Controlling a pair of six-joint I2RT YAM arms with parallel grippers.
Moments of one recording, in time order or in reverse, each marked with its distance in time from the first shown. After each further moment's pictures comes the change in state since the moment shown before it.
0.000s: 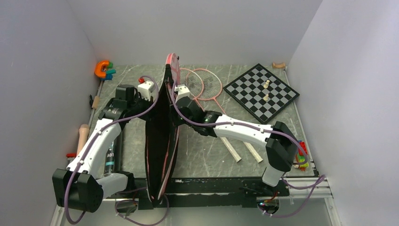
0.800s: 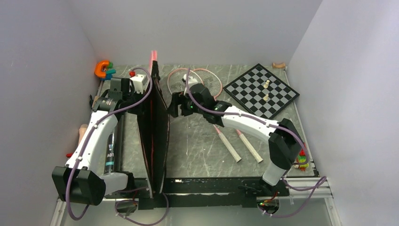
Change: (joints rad) left arm 0.056 0.068 0.192 -0.204 -0.178 -0.014; right arm -0.150 -0.023 -0.025 0.073 -0.306 0.033
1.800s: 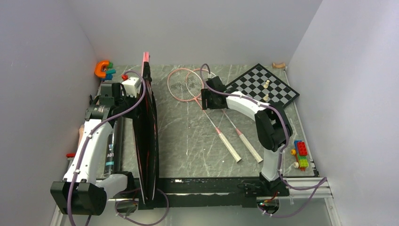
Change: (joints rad) left arm 0.083 -0.107 -0.052 -0.027 0.053 0.030; right arm -0.349 0.229 0.095 -0.365 0.155 -0.148
